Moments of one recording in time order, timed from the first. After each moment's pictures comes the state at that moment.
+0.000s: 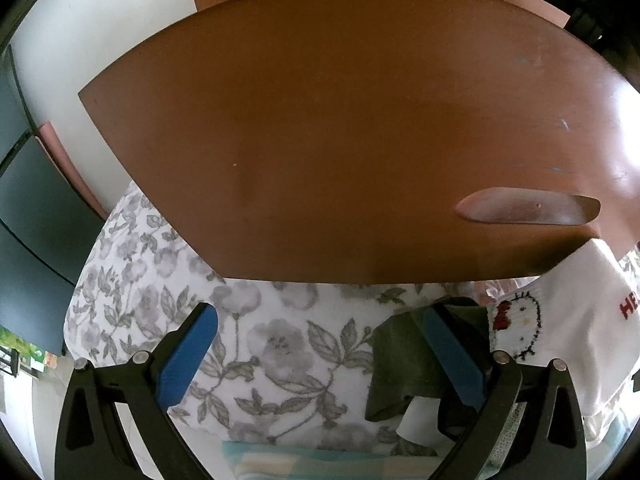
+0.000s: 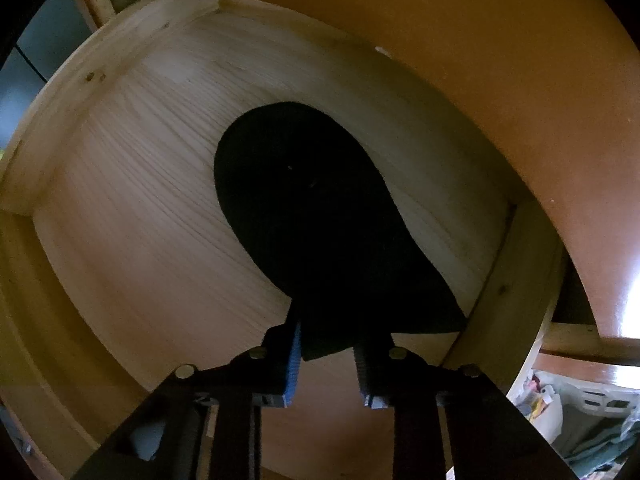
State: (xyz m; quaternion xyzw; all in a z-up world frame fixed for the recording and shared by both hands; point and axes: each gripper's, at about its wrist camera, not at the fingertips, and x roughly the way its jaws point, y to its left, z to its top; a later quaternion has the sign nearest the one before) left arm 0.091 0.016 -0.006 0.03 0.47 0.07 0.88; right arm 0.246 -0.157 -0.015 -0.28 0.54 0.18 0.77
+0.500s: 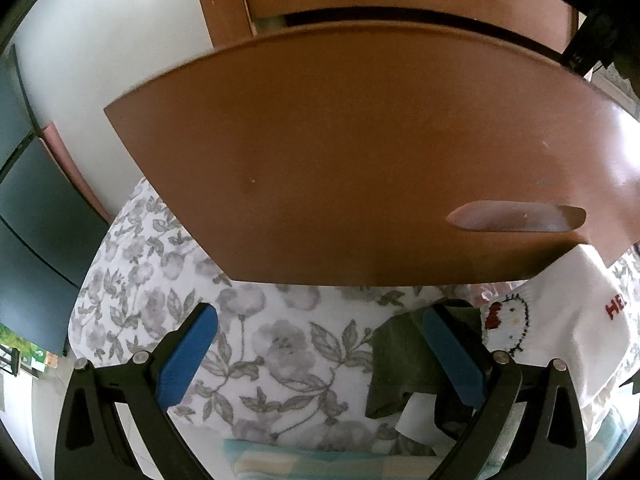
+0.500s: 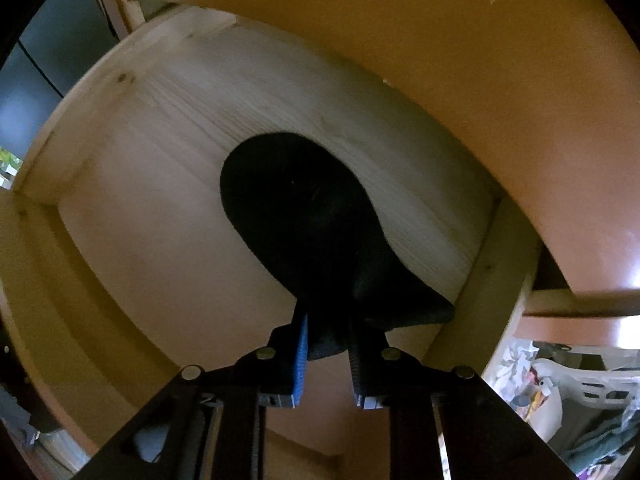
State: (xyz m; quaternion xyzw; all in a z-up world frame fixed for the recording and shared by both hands) left arm 0.083 0.015 0.006 0.03 0.46 0.07 0.88; right arm 0.212 -0.153 0.012 -0.27 0.53 0.18 0.78
